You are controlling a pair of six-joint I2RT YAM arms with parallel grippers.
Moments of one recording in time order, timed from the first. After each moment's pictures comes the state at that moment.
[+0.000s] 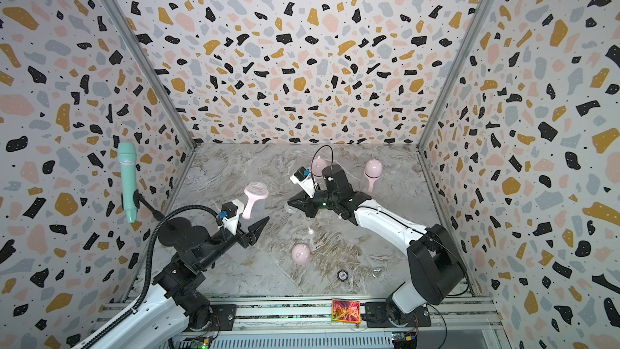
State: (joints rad) left arm -0.58 0.57 0.34 0.17 0.10 0.02; right arm 0.65 1.49 1.08 -0.08 -0.69 -0.03
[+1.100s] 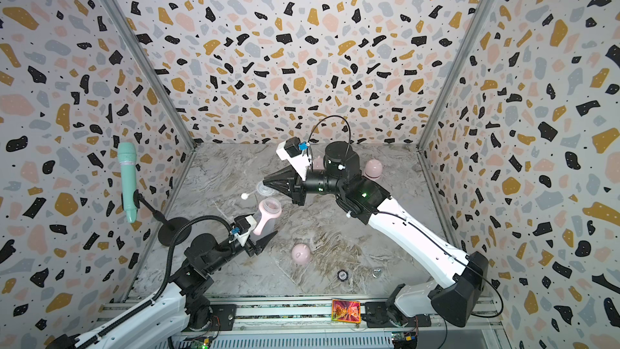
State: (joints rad) left arm -0.58 0.68 0.16 0.48 0.27 0.21; right arm 0.81 1.35 1.41 -0.13 -0.73 0.11
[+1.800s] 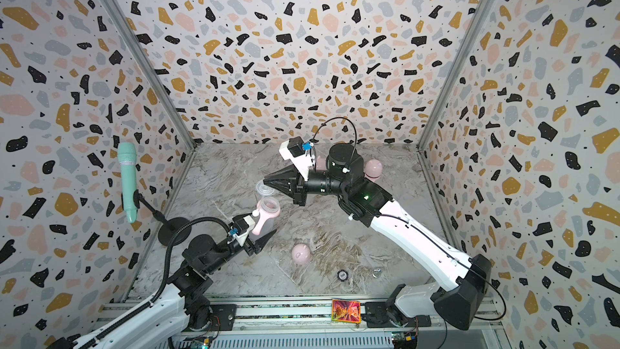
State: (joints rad) left arm -0.58 0.66 0.16 0.49 0.26 0.23; right arm 0.81 1.32 1.39 -0.07 -0.74 0.13
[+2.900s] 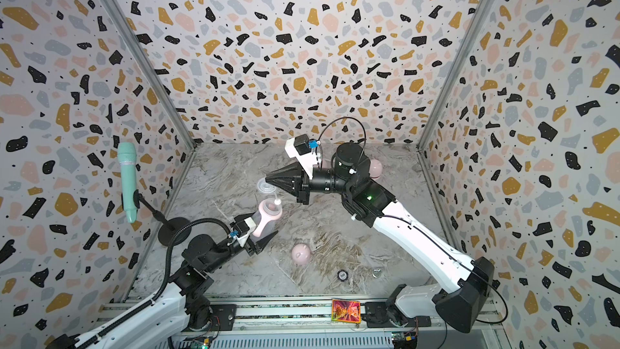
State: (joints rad) left arm -0.58 0.68 0.16 0.55 0.31 0.26; right arm 0.78 1.31 1.35 0.03 -0.80 0.20
